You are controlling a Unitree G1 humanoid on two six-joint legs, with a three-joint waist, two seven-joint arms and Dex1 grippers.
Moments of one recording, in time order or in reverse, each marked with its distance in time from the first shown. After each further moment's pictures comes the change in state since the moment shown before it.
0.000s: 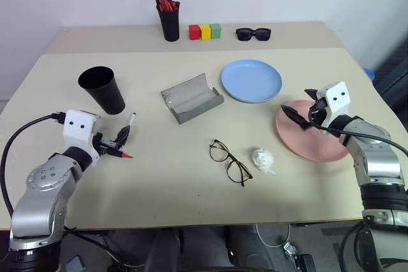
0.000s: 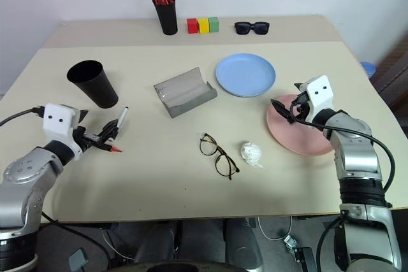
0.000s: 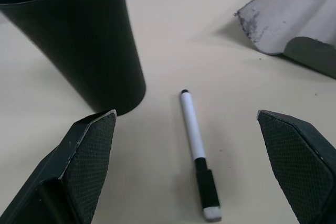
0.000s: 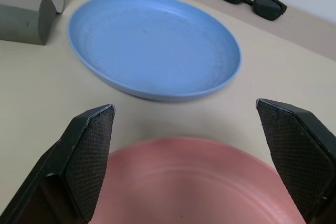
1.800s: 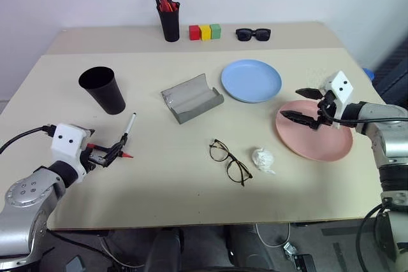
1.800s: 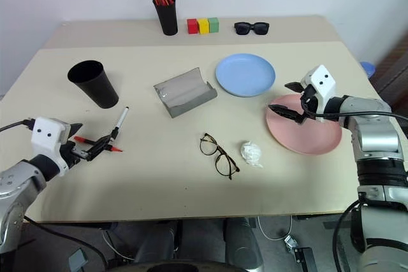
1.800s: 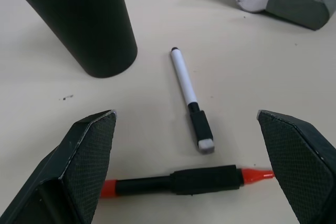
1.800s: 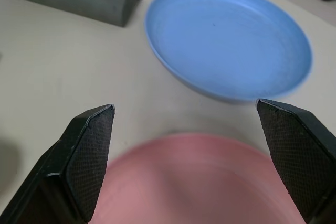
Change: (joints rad) left arm 0.136 0.082 0.068 -0.001 -0.050 -0.050 -0.121; right arm -0.134 -0.139 0.078 0.052 0.039 0.089 0.355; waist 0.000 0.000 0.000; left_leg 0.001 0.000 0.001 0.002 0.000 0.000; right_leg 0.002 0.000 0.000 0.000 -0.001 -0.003
